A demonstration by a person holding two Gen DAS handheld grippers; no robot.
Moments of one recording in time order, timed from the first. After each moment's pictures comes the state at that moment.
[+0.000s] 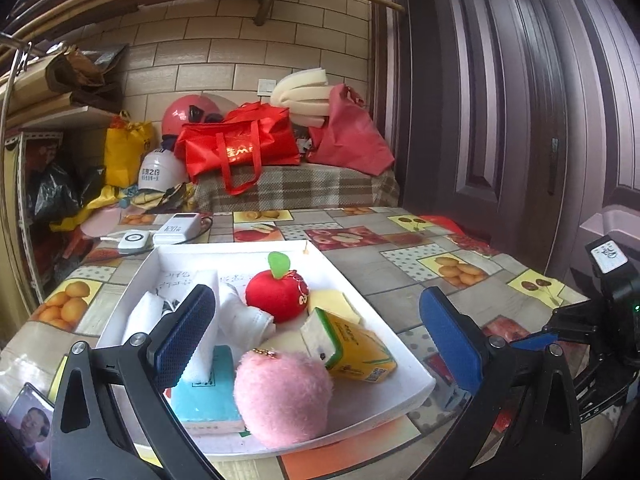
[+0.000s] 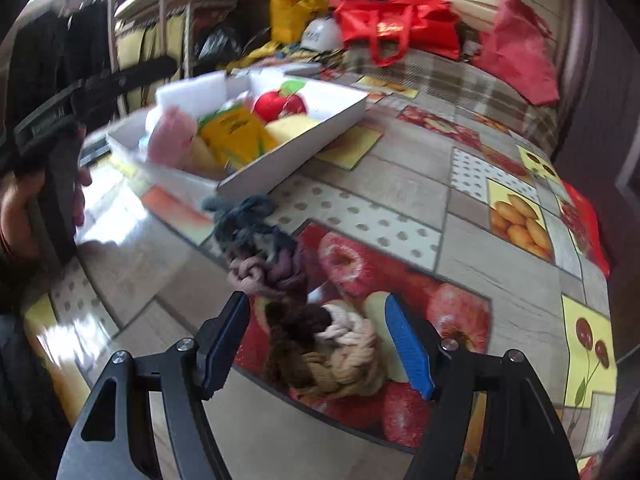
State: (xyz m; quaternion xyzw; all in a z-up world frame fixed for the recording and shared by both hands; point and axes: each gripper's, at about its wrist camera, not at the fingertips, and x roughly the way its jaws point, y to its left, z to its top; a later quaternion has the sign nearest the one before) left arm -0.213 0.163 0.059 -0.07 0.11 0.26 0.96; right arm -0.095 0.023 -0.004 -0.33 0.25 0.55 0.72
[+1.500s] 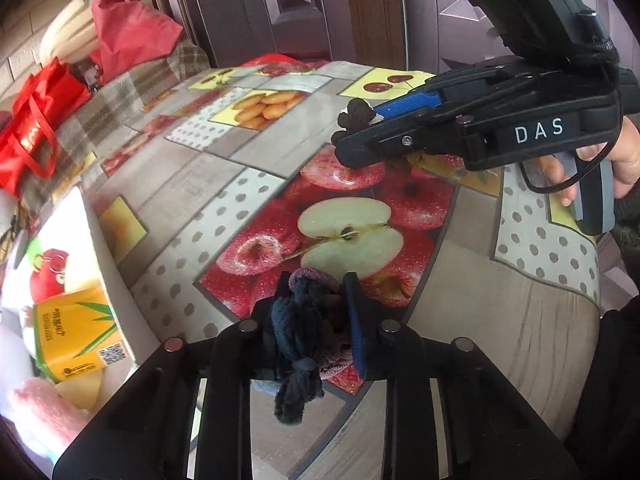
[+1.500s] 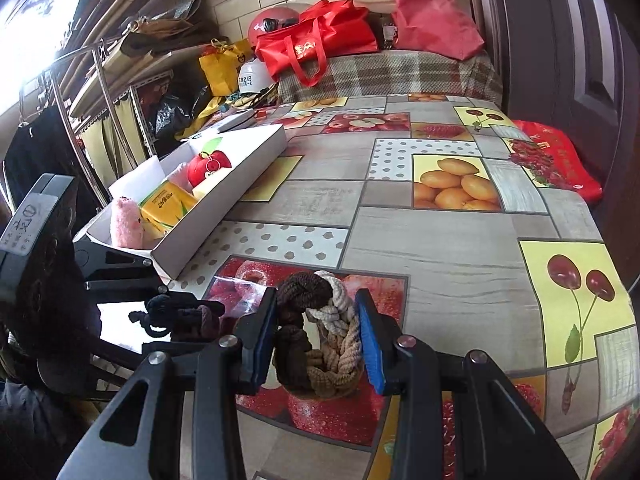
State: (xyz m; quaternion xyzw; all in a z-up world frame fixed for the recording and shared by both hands) left arm -0.085 0.049 0.008 0.09 0.40 0.01 0.91; right arm -0.013 -0.037 0.021 -0.14 0.30 0.55 0.77
